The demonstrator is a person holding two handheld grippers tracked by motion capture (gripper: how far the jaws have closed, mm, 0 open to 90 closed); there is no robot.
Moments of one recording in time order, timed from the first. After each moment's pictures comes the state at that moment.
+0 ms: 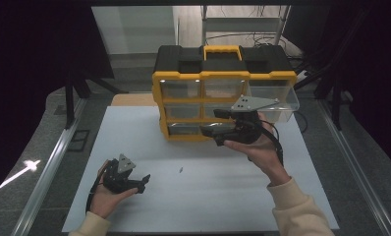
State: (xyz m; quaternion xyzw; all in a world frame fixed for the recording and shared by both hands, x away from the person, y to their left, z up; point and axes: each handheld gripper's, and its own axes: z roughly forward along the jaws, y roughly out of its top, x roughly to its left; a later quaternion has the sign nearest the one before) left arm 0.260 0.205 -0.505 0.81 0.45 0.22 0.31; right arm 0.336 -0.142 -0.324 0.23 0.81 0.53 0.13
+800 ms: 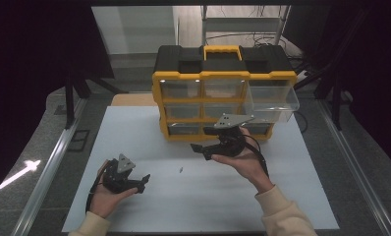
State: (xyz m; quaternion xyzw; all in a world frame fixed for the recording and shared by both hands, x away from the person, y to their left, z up) left arm 0.260 0.205 -0.506 0.81 0.45 0.22 0.31; right arm 0.341 -0.120 -0.387 0.23 0.84 0.49 0.10
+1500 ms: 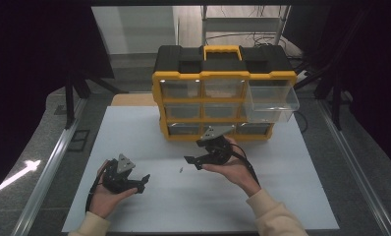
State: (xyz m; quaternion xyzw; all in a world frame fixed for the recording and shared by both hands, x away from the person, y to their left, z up) left arm 0.260 0.206 -0.505 0.81 0.45 0.22 0.31; right arm 0.349 -0.096 -0.442 0.23 0.87 0.44 0.07
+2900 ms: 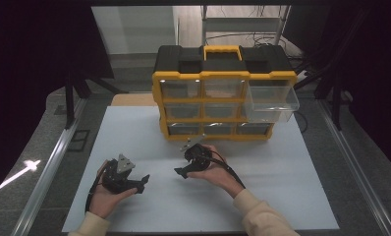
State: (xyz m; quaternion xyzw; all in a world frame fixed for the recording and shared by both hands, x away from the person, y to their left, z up) left arm 0.259 0.207 -0.506 0.81 0.45 0.22 0.30; right arm 0.363 -0.048 -0.505 0.21 0.92 0.33 0.06
